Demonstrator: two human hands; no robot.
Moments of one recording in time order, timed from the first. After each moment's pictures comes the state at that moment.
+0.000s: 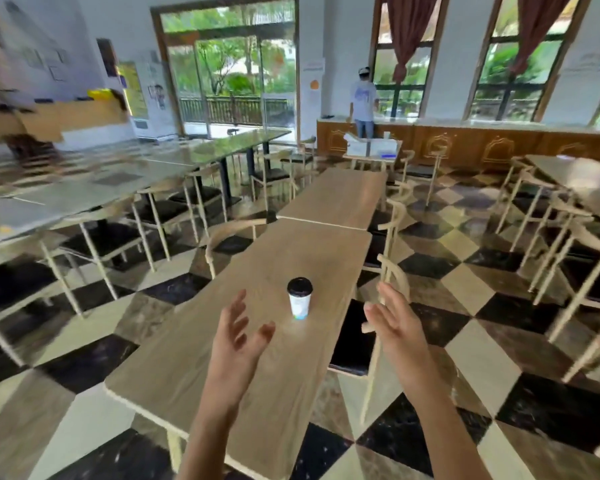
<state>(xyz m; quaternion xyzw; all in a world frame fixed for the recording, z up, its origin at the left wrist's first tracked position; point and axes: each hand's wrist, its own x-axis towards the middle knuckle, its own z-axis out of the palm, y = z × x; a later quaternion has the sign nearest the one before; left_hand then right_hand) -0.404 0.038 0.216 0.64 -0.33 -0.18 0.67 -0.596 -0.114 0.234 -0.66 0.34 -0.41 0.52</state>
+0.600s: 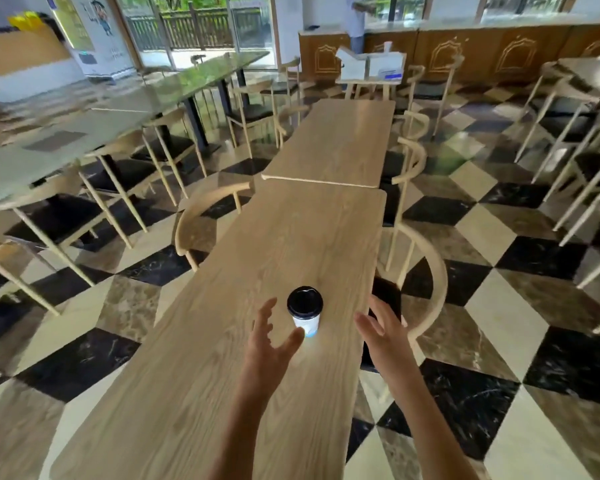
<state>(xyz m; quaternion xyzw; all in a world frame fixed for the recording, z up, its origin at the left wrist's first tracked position) -0.248 -0.210 0.099 0.73 -0.33 -0.26 0.54 -0.420 -0.318 0.118 -0.61 0.43 -0.31 0.59</state>
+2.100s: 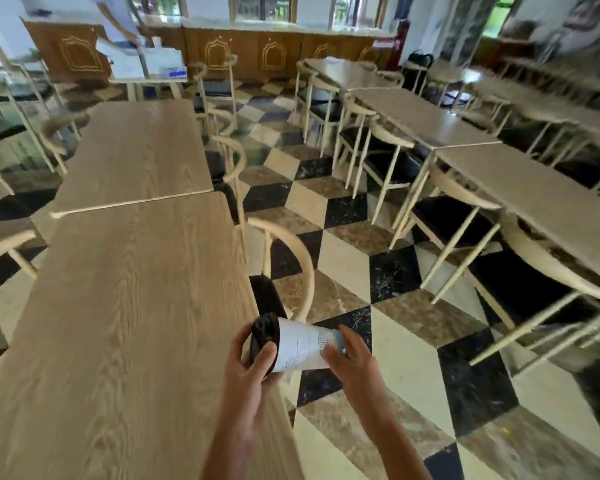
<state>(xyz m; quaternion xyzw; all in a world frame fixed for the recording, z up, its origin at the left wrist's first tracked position) -0.276 -0.274 0.065 0.45 -0.26 -0.63 0.58 -0.455 -0.264 0.078 -0.43 0.65 -0.43 0.46</state>
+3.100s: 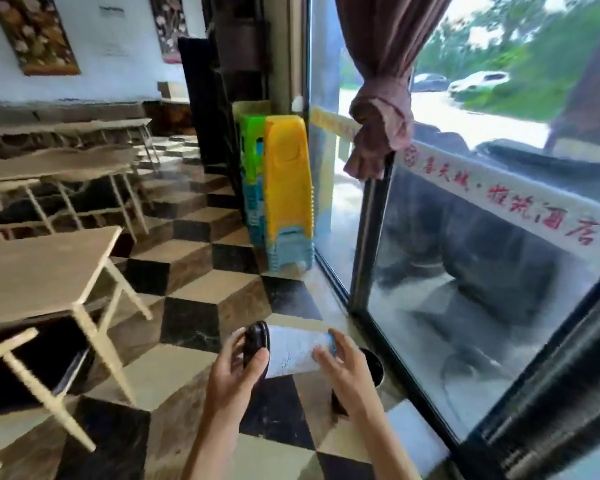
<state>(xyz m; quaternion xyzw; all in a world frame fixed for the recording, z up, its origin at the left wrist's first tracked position) -1.004 0.225 0.136 0.06 -0.69 -0.72 0.07 -0.998 0.417 0.144 0.07 0.72 -0.69 -0.02</state>
